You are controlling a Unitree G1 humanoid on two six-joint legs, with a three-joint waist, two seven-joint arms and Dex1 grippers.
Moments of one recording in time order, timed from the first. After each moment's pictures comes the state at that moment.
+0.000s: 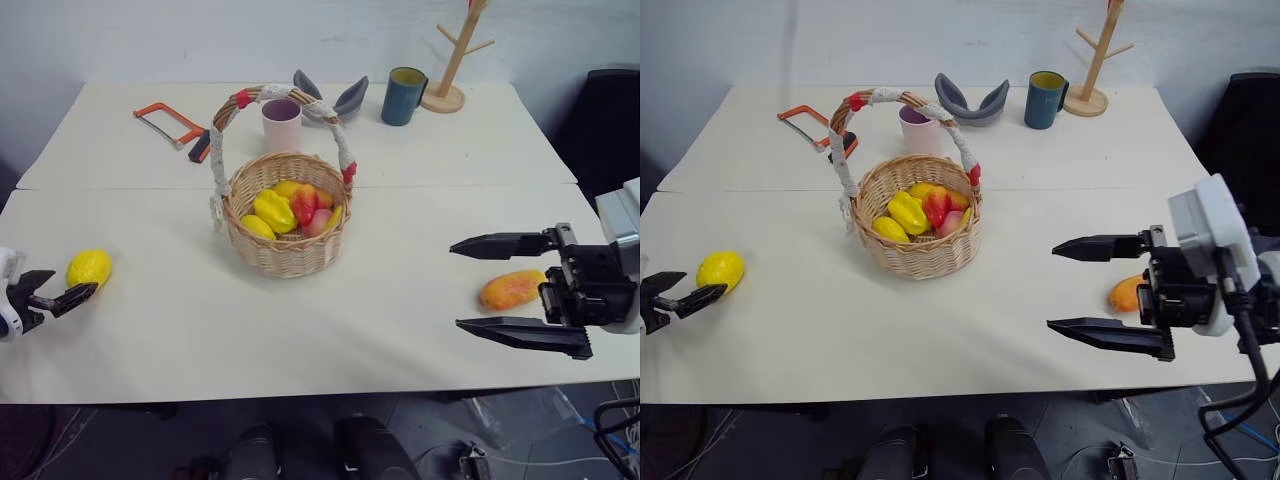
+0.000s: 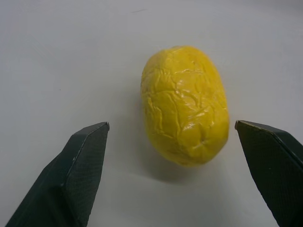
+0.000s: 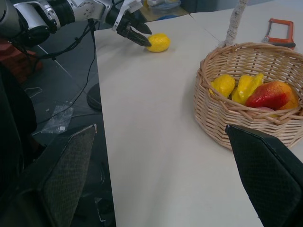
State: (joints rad) left arm -0.18 0.98 0.50 0.47 -0.33 0.40 -0.80; right arm -0.25 -1.10 -0.48 -0.59 1.15 0.83 1.08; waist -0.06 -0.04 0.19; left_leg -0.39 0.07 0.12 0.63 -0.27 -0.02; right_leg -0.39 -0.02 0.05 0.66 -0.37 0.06
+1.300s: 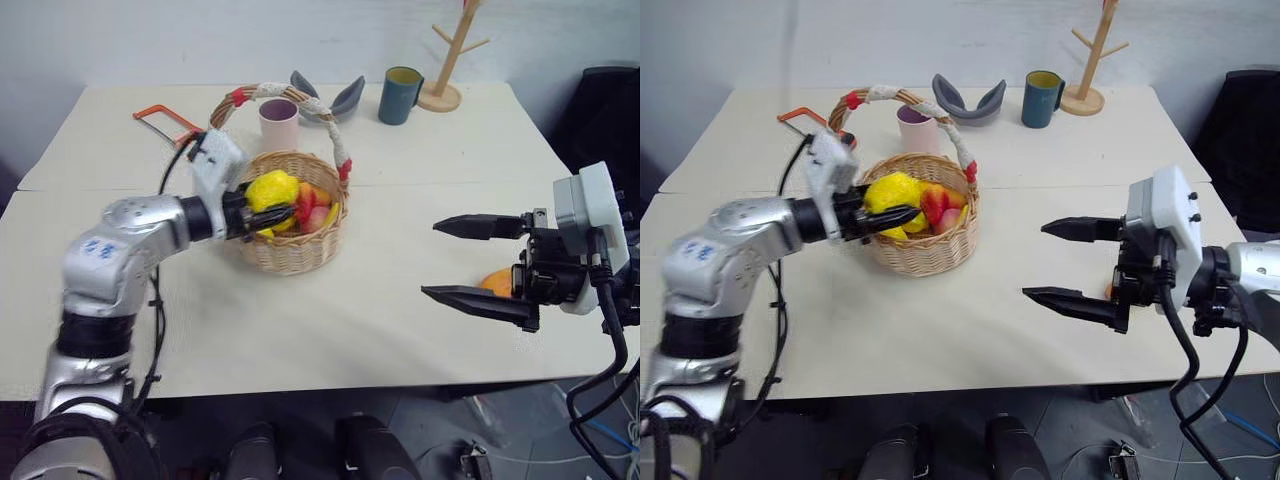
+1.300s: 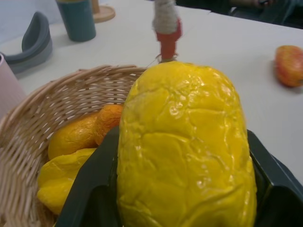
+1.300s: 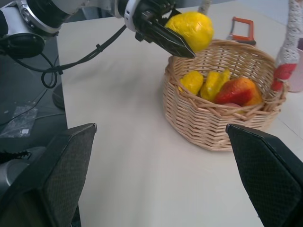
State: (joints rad) left arm -0.78 0.57 -0.03 -0.09 -0.45 0.84 -0.58; right arm -0.27 -1.06 -0.41 -0.63 1.11 0.82 0.83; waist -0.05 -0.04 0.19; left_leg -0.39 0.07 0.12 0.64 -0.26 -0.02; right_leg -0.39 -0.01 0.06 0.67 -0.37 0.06
